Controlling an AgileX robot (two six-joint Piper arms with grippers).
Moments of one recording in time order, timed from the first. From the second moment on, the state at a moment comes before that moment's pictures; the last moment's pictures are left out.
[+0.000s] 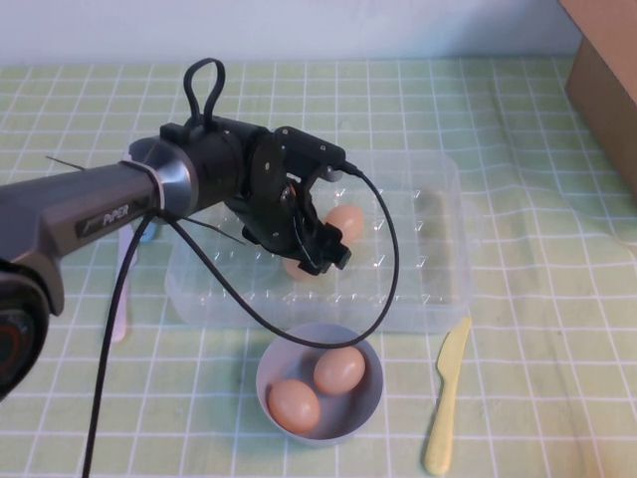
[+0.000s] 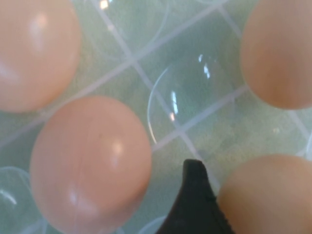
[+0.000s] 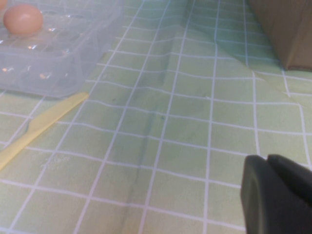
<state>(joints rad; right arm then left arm) 0.11 -0.01 0.03 0.19 0.39 -0.21 -0.55 2.07 -1.55 -0.06 0.66 0.12</state>
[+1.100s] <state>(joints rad) 0.11 -0.01 0.03 0.19 0.39 -0.21 -0.55 1.71 -1.53 -0.24 1.22 0.77</state>
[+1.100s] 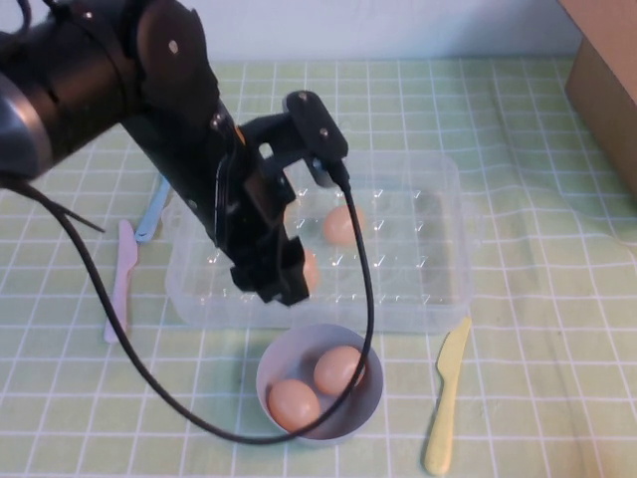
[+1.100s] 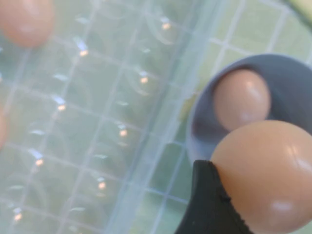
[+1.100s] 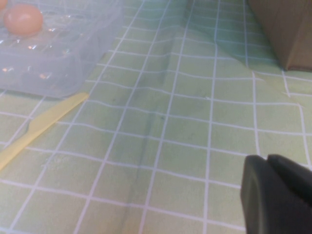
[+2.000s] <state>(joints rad) 0.11 -0.01 0.03 0.19 0.39 -0.21 -0.69 1.71 -1.32 -0.27 1.14 0.79</state>
